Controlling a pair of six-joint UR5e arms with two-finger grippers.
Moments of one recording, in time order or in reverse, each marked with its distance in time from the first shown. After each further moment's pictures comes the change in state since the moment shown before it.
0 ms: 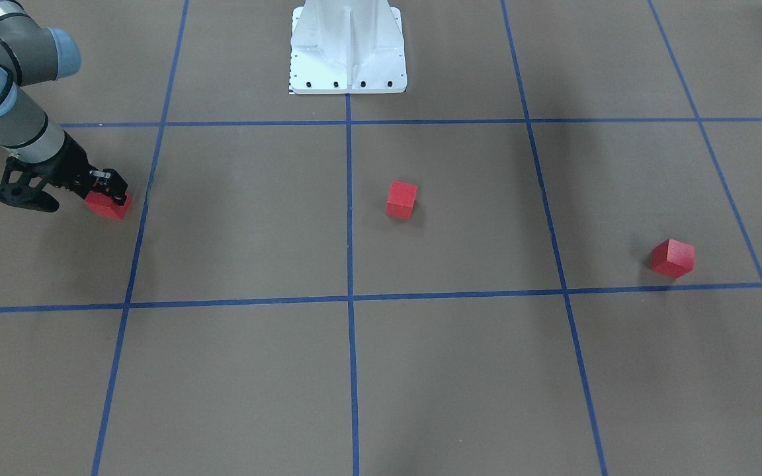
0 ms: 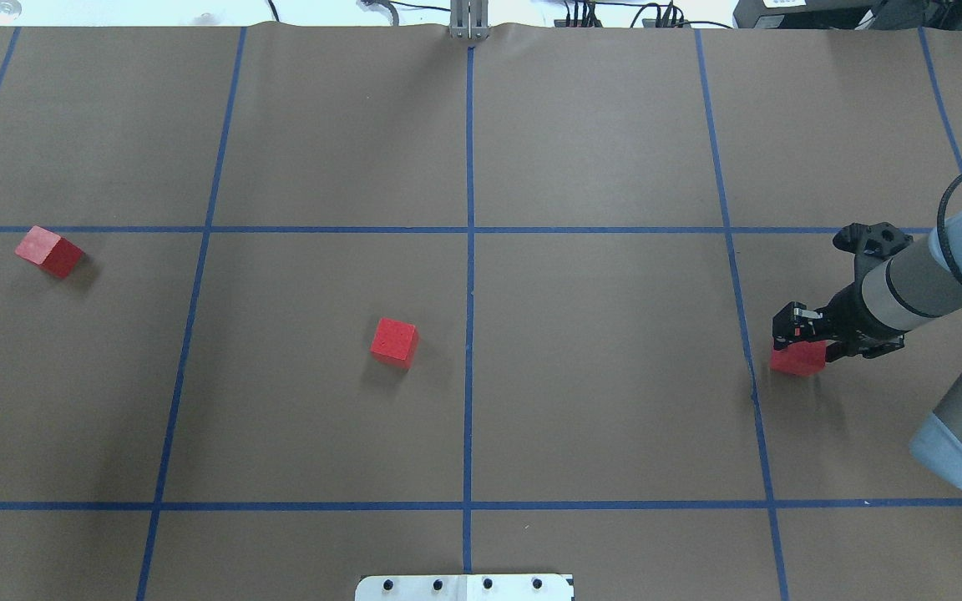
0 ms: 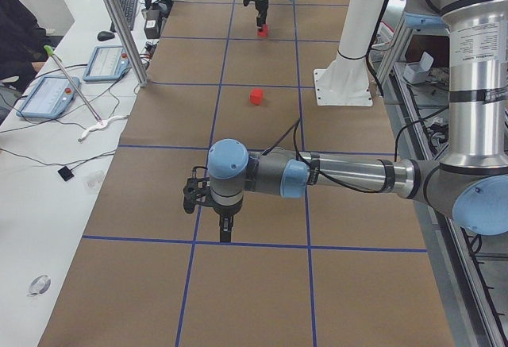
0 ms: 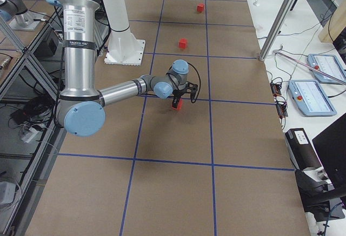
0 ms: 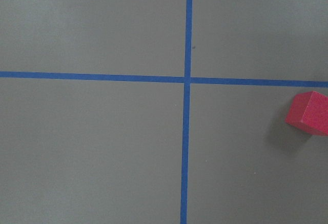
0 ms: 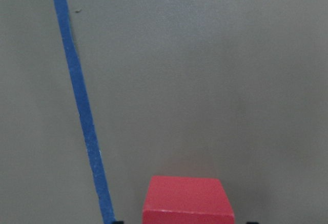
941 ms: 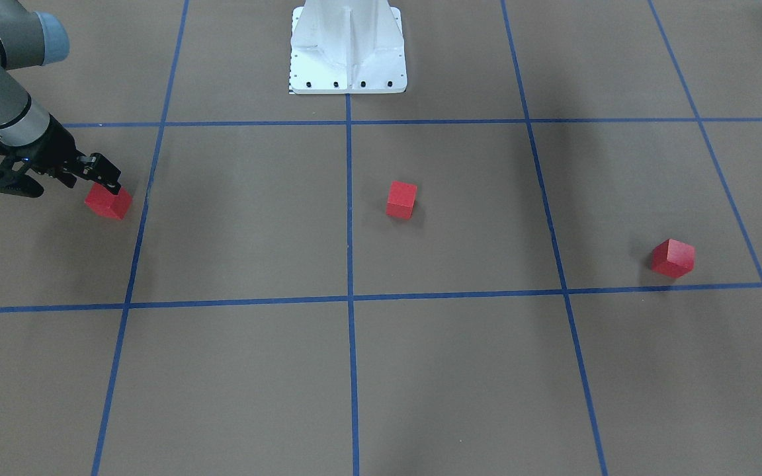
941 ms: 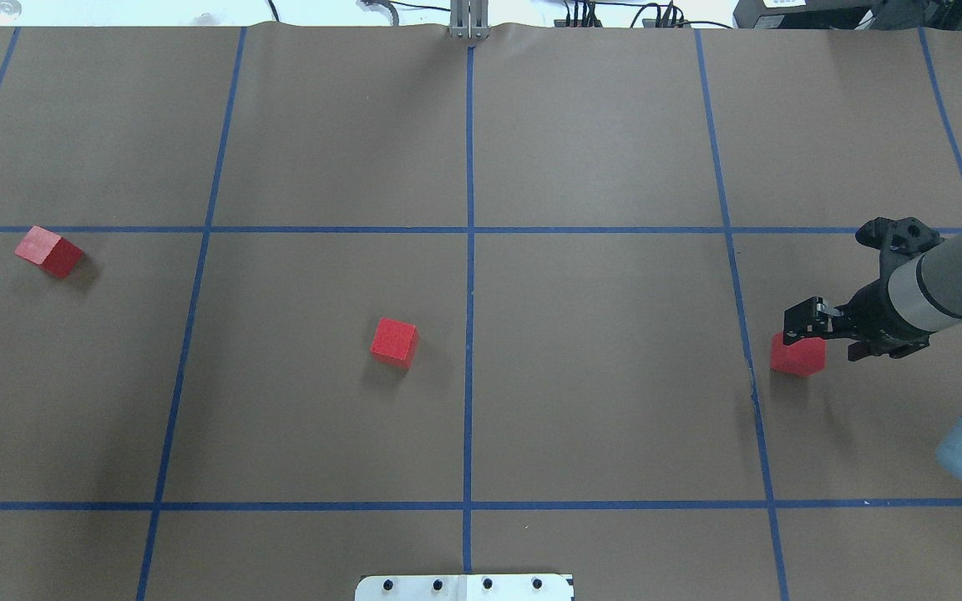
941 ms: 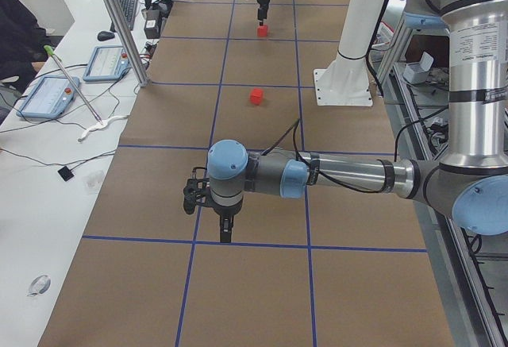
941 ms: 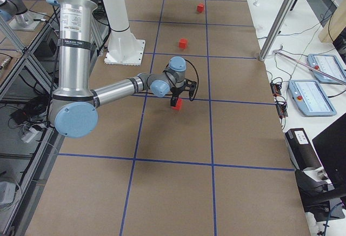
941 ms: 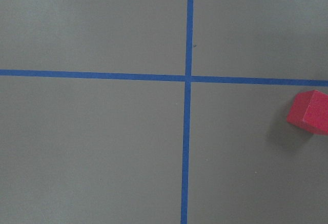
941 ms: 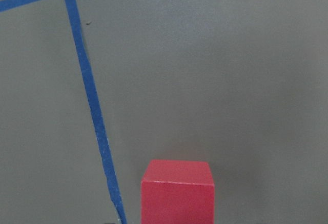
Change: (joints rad) left arm 0.001 -0.001 0.003 0.002 0.001 0.000; right arm 0.018 -0.042 0.070 0.006 0.000 0.005
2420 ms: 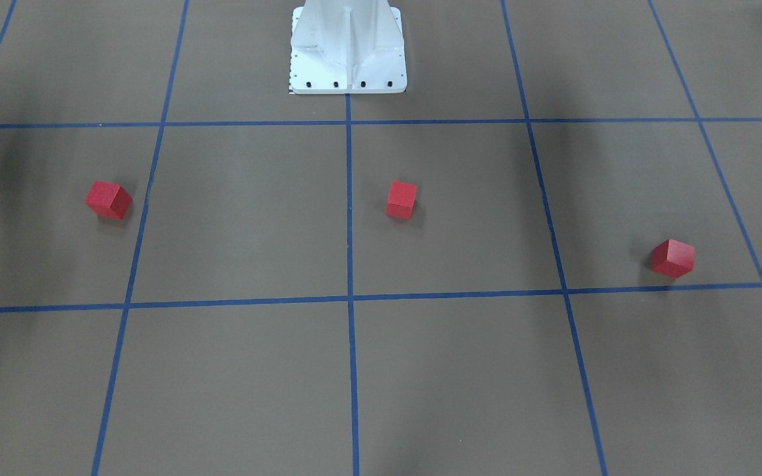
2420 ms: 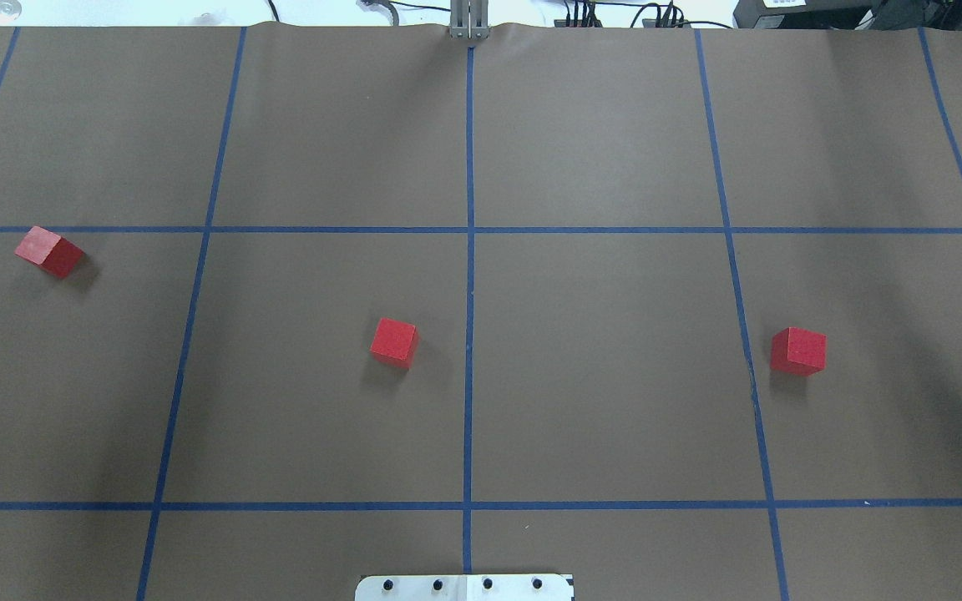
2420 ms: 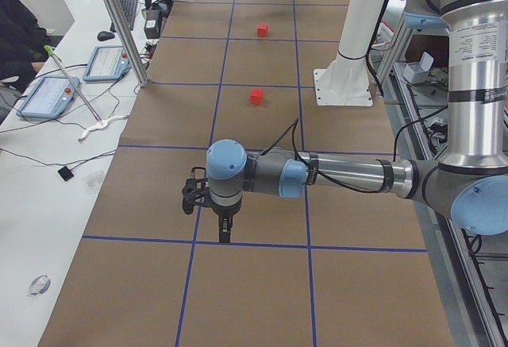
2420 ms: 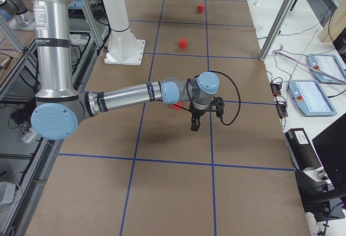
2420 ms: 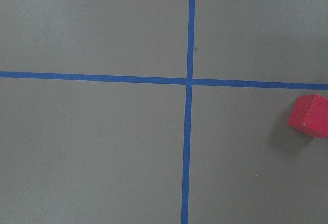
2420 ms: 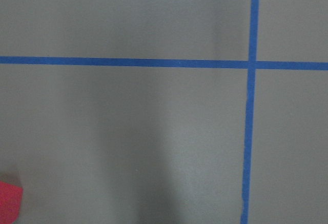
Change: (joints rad) left arm -0.001 -0.003 0.003 0.008 0.000 0.002; right arm 0.488 0.073 -0.062 -0.462 0.288 -0.805
